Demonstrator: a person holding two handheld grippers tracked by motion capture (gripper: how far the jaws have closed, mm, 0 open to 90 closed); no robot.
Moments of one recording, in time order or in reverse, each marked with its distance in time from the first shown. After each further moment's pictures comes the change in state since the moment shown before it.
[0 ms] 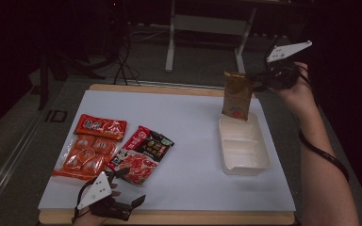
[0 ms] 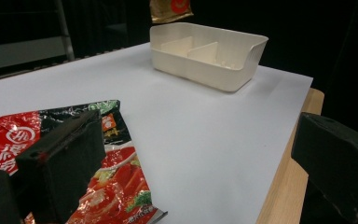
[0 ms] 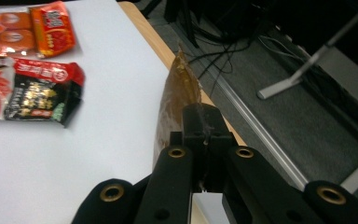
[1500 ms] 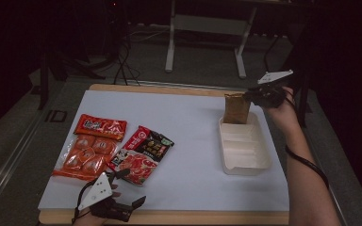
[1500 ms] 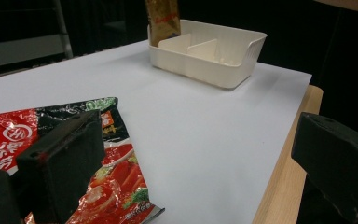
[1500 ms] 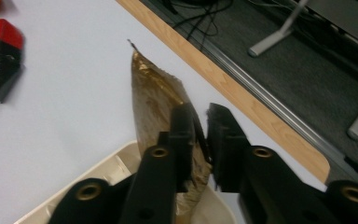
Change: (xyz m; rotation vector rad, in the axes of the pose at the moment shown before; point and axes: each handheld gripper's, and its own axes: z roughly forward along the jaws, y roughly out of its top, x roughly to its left) left arm -0.001 -0.001 0.000 0.010 -0.006 0.003; right arm -0.012 -0.088 0.066 0.084 -0.078 0.172
